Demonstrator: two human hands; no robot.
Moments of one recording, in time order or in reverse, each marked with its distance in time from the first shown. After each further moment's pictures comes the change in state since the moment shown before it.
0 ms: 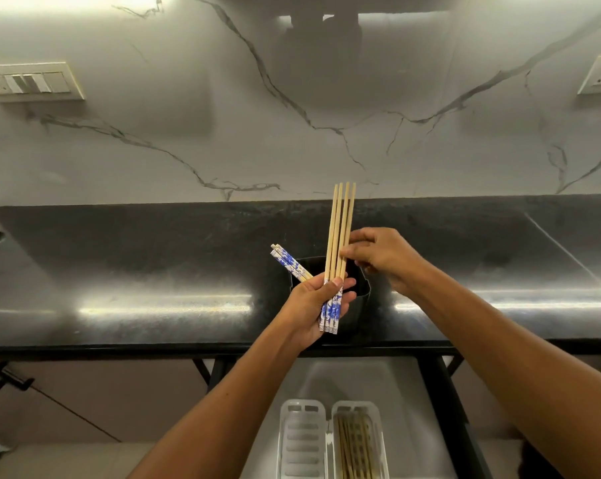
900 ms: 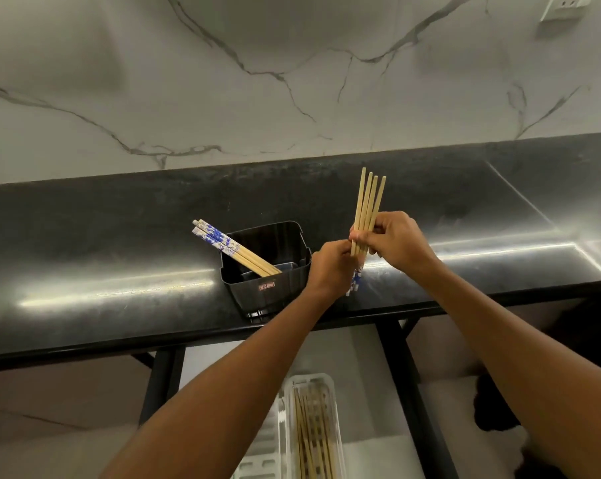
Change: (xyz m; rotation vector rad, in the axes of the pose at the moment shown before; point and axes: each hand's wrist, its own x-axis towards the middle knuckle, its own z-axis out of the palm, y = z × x) left_hand 0.095 -0.069 0.093 1.091 0.080 0.378; right_hand 0.017 0.104 -0.094 -0.301 0.191 -0.165
